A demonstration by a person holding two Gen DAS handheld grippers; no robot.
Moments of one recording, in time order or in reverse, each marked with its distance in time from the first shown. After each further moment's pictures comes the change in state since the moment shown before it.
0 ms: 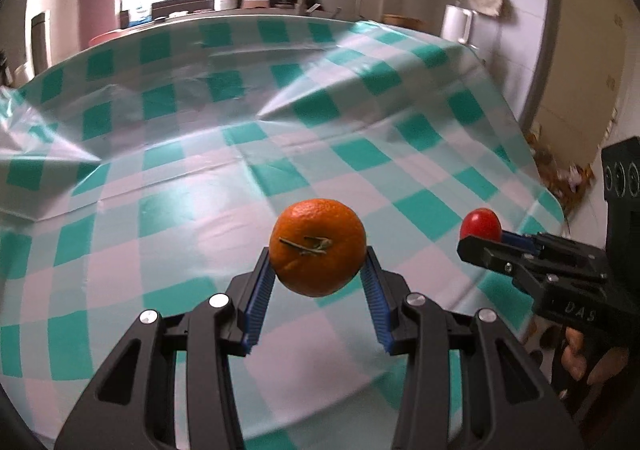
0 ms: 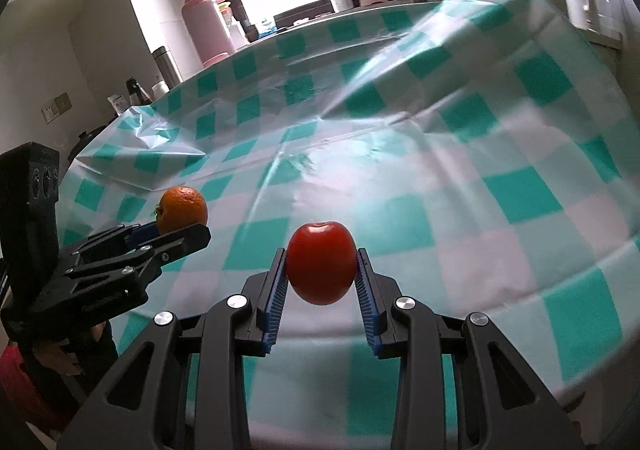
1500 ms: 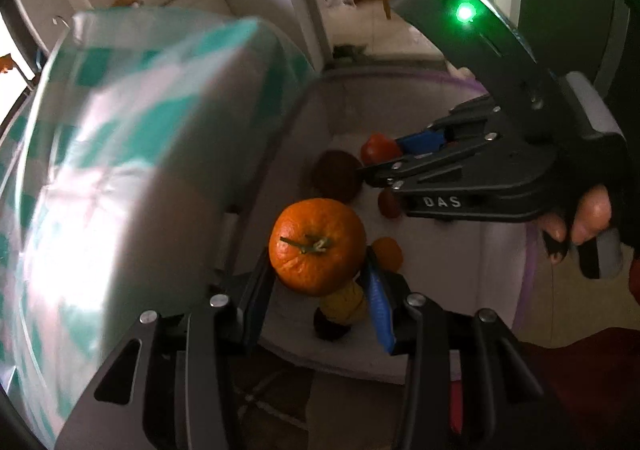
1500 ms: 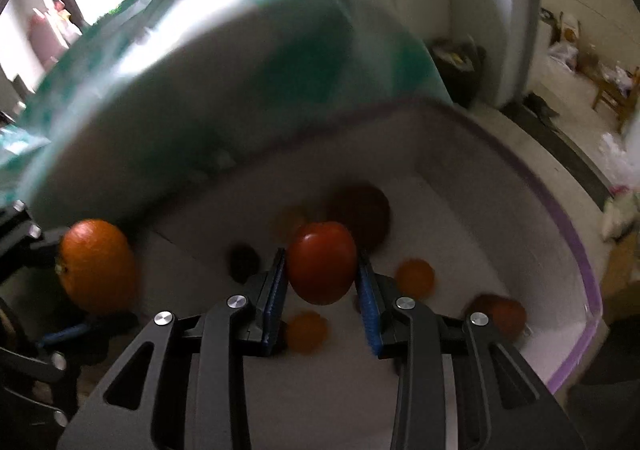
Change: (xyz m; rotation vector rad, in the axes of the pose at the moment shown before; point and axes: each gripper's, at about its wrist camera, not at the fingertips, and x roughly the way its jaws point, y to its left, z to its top) left arm 0.064 -0.283 -0.109 0.816 0.260 -0.288; right arm -0.089 -0.184 -0.164 0.312 0.196 -0.441
